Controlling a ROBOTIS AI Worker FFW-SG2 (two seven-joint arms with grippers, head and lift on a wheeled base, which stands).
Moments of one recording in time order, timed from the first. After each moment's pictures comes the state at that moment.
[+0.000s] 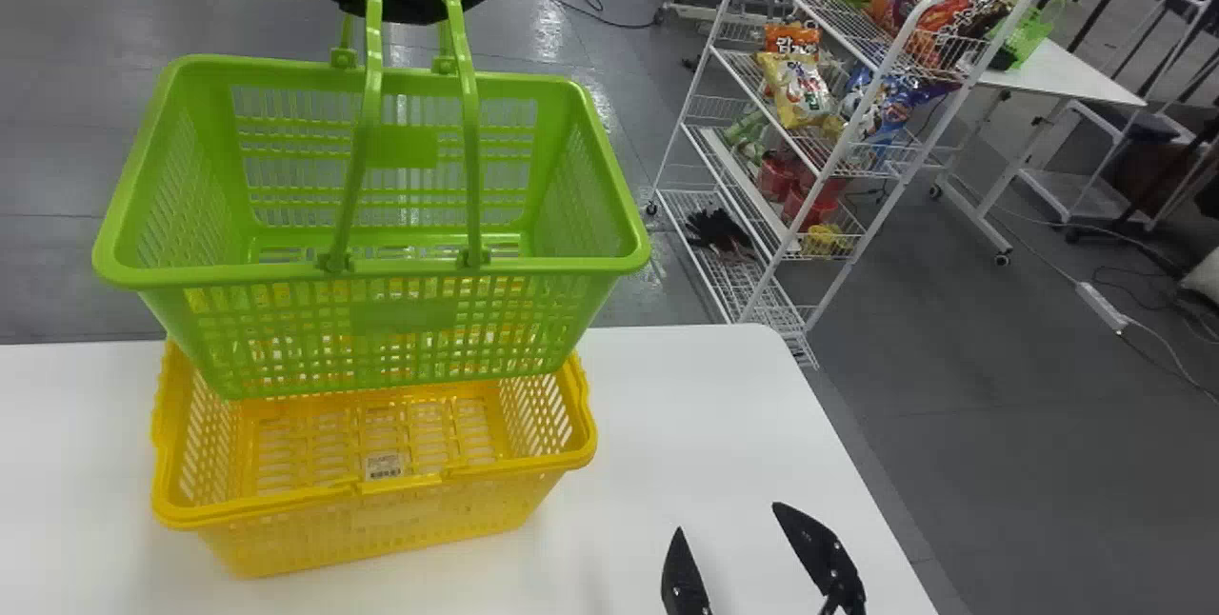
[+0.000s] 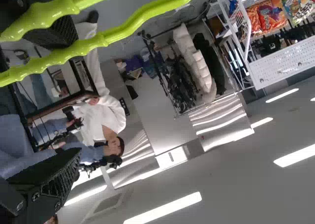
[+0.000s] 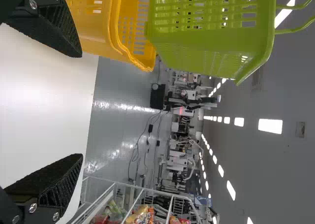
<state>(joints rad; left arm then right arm) -1.24 0.17 -0.32 -0.75 1.46 1.43 -0.46 0.67 -0.03 -0.17 -1.78 -0.01 -0.41 0.19</state>
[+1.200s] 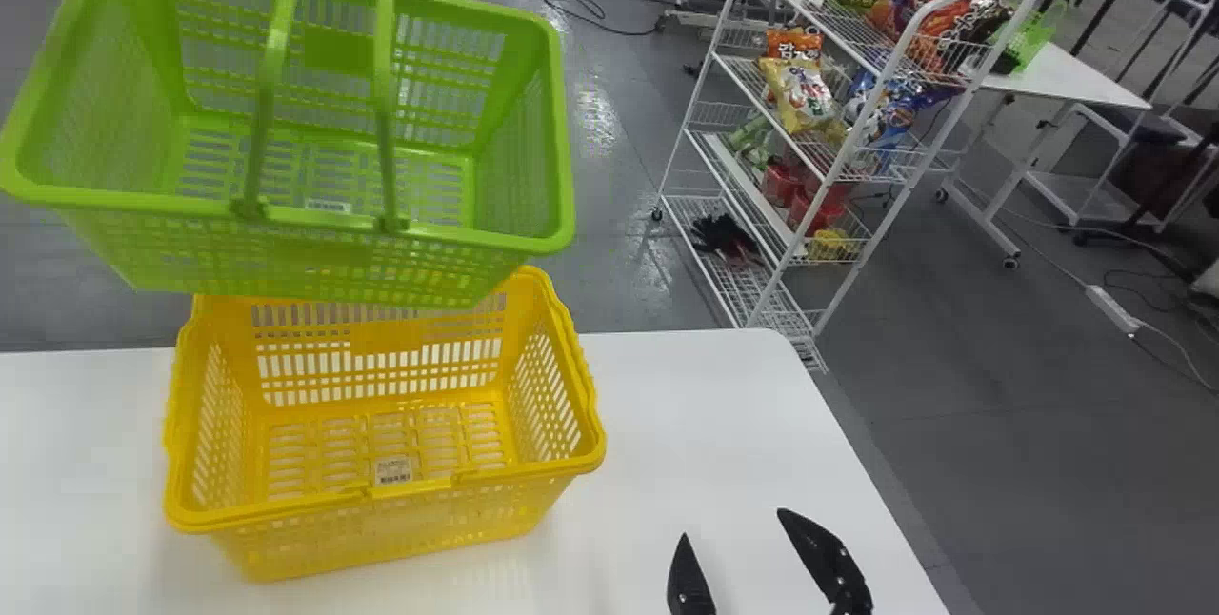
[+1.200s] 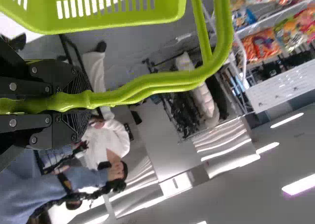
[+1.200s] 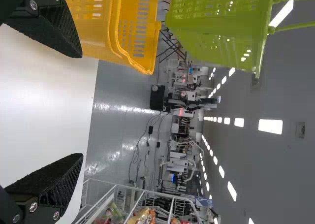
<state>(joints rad) -1.35 0.36 -0.47 -0.71 1.44 1.49 -0.54 0.67 -0.03 -0.16 -1.78 -0.01 -0.41 0.19</state>
